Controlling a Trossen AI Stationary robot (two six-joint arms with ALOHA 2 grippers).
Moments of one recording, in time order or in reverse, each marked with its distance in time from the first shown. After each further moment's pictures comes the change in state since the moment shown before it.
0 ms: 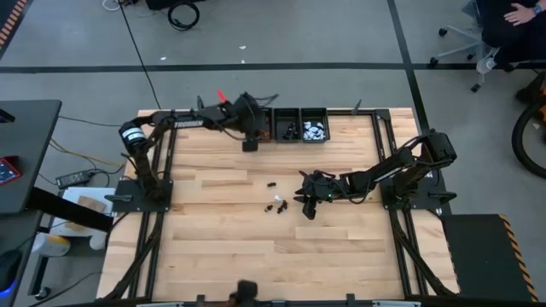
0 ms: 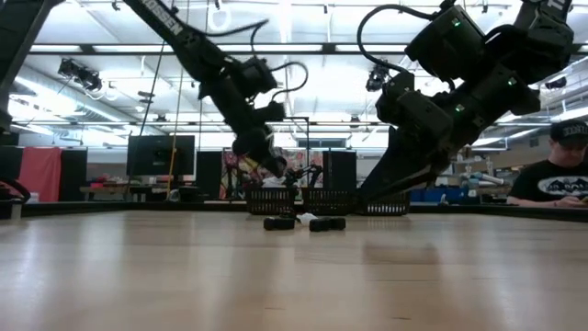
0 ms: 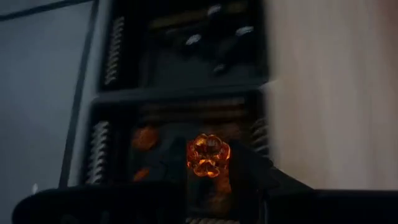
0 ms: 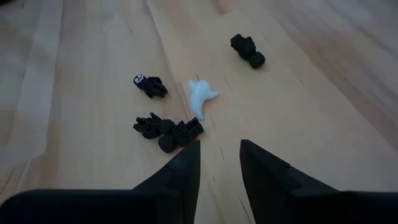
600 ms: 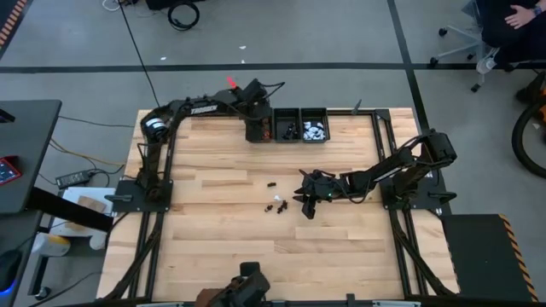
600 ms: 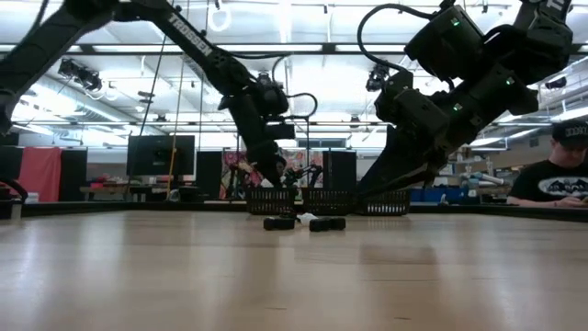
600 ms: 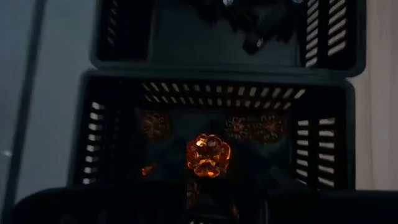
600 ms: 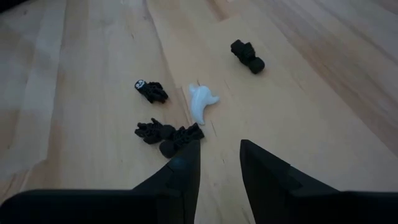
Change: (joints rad) left arm 0.088 0.246 0.332 -0.289 0.043 -0.040; right arm -0.003 0.000 0.000 0.014 0.000 0.000
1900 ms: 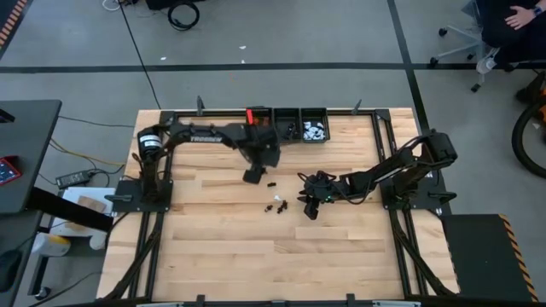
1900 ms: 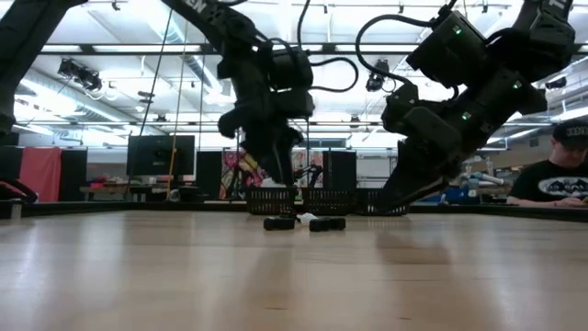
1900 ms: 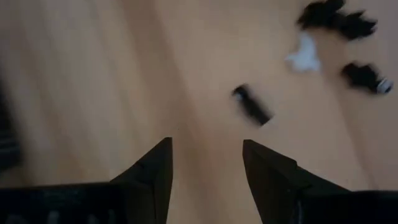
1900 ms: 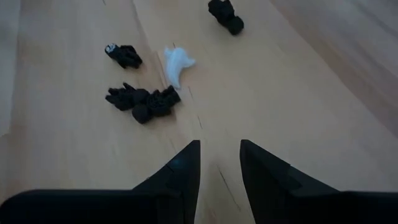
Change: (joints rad) left arm -0.382 -0.121 -0.135 -0.125 0.076 0.034; right arm 0.011 -0.008 0.000 -0.126 0.028 0.030
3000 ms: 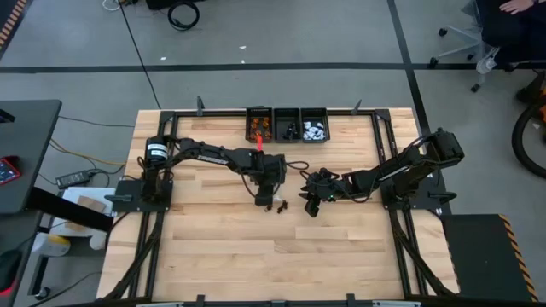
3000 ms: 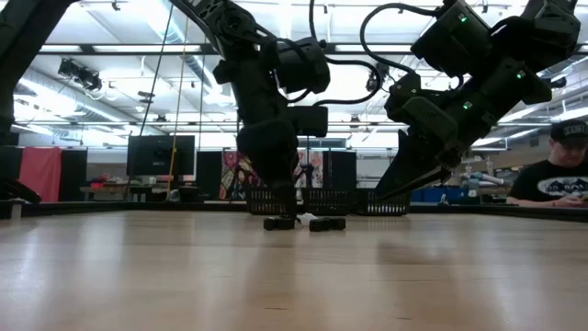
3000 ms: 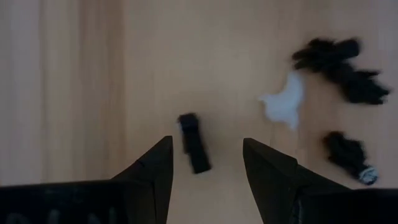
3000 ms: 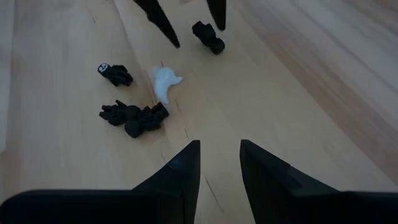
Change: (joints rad) left arm -0.186 0.061 -0.063 0.140 -0.181 -0.497; right arm 0.007 -0.064 0.000 -0.055 0.068 0.015
